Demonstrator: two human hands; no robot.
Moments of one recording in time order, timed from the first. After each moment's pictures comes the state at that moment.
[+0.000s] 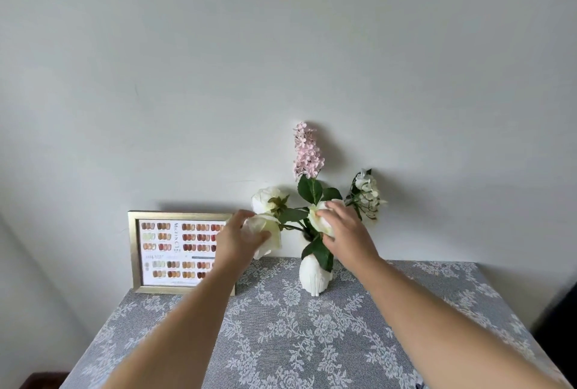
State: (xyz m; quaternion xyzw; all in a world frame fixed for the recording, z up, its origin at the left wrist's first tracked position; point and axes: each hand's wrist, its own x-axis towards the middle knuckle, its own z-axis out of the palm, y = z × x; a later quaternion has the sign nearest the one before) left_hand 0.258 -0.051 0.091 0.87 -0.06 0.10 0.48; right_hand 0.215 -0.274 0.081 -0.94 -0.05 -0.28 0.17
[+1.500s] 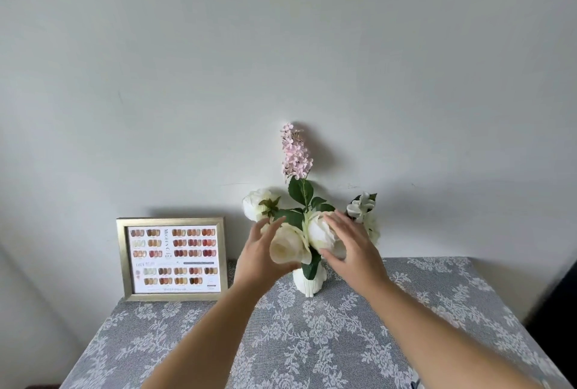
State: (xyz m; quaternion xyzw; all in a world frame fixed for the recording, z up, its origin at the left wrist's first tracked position) left_hand 0.239 -0.093 0.070 0.91 -0.20 0.08 0.34; right_hand 0.187 -0.296 0.056 -0.93 -0.03 -0.29 0.24
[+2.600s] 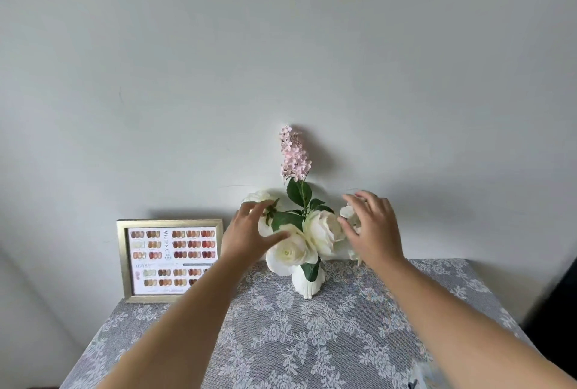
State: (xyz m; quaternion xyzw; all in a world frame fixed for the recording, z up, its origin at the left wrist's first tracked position) left_hand 0.270 -0.084 0.104 0.94 -0.19 0.12 0.27; right_hand 0.194 -0.326 0.098 -0.91 0.02 -0.41 0.11
